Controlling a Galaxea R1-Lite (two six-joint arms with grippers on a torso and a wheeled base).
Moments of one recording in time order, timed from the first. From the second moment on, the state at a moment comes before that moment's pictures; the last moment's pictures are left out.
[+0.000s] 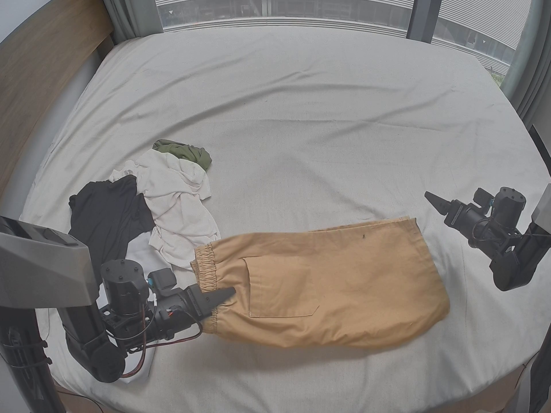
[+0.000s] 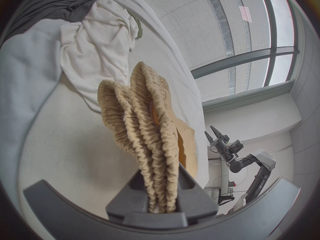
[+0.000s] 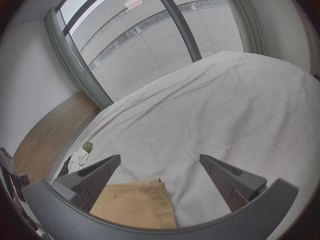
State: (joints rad) left arm -0.38 2.14 -0.27 -1.55 -0.39 -0.82; right arm -0.06 2.09 -0.68 -1.33 0.32 0.39
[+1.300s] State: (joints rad) left arm -0.48 2.05 -0.33 -1.55 -0.43 -0.74; right arm 0.05 2.10 -0.62 -1.37 0.32 0.39
